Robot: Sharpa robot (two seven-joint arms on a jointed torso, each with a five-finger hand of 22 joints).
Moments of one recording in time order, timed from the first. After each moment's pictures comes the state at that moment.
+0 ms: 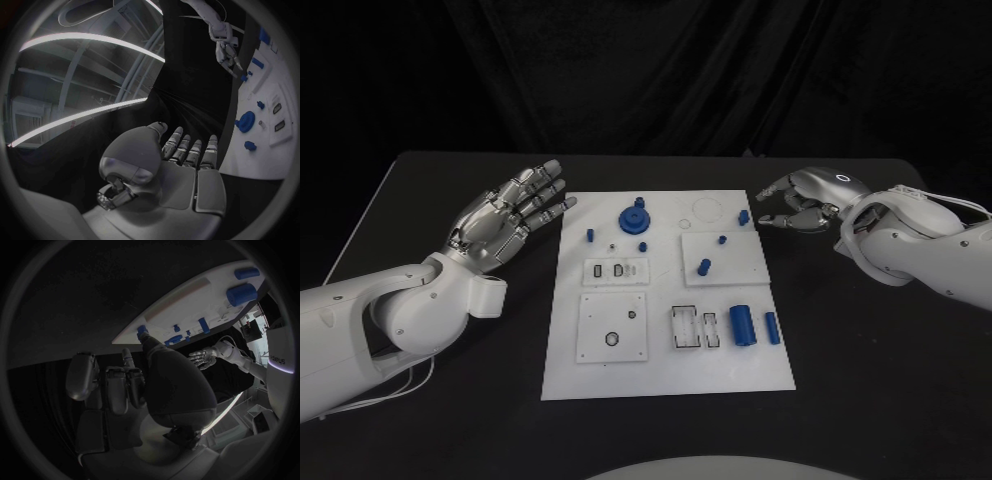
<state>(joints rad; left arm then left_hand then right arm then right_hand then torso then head) 1.28 -1.02 -0.21 1.62 0.12 0.12 0.67 1.21 0.29 0.10 0.19 0.52 0.36 0.11 0.09 0.05 0.11 0.12 0.18 0.04 0.06 0.17 0.05 0.02 0.16 0.11 0.27 0.08 0.04 1.38 -1.03 -0.25 1.46 -1.45 -0.48 -0.01 1.31 -0.08 0.19 0.14 0.12 0.84 0.10 0.08 0.11 1.47 0.01 1.56 1.31 1.47 -0.04 1.57 1.31 0.09 1.39 0.06 1.27 1.31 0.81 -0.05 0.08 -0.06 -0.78</state>
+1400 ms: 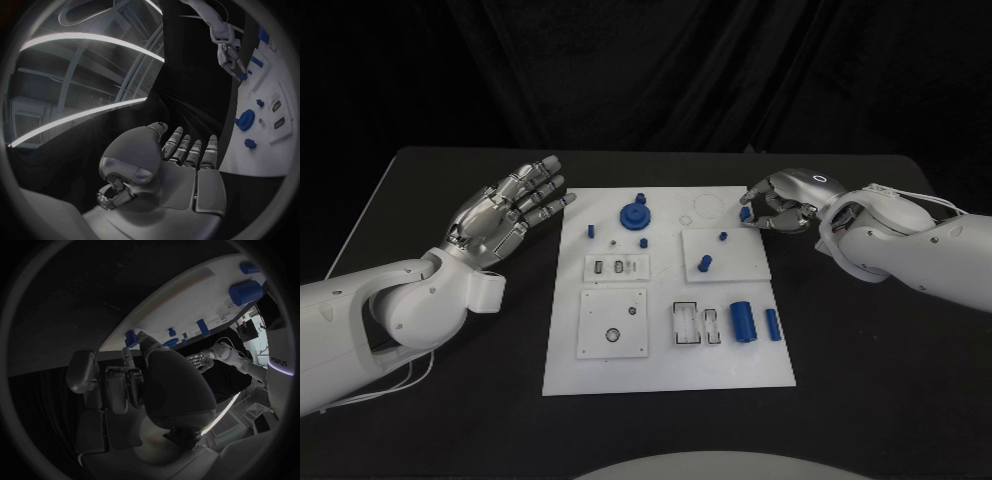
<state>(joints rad) 1.28 -1.02 -0.21 1.61 0.12 0.13 0.67 1.21 0.29 0.11 0.19 0.52 0.36 0.11 0.09 0.05 0.11 0.12 0.18 0.04 0.06 0.17 0.05 0.02 0.16 0.11 0.27 0.08 0.04 1.37 -0.95 -0.25 1.42 -1.45 -0.46 -0.01 1.36 -0.08 0.19 0.14 0.19 0.87 0.12 0.08 0.11 1.46 0.03 1.56 1.31 1.46 -0.04 1.57 1.31 0.09 1.37 0.08 1.21 1.31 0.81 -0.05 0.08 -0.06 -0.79</state>
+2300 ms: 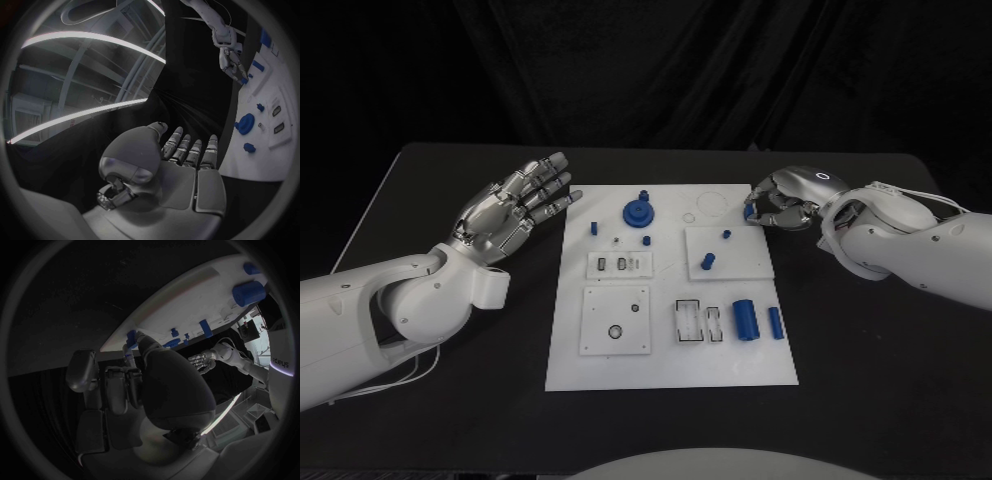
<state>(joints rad) 1.28 -1.02 -0.21 1.61 0.12 0.16 0.67 1.20 0.28 0.11 0.18 0.52 0.36 0.11 0.09 0.05 0.12 0.13 0.18 0.04 0.06 0.18 0.05 0.02 0.16 0.12 0.28 0.08 0.04 1.36 -0.94 -0.25 1.41 -1.45 -0.46 -0.02 1.40 -0.05 0.20 0.13 0.22 0.98 0.12 0.12 0.16 1.47 0.03 1.56 1.31 1.46 -0.03 1.57 1.31 0.09 1.36 0.08 1.20 1.31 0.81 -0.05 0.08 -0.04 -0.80</state>
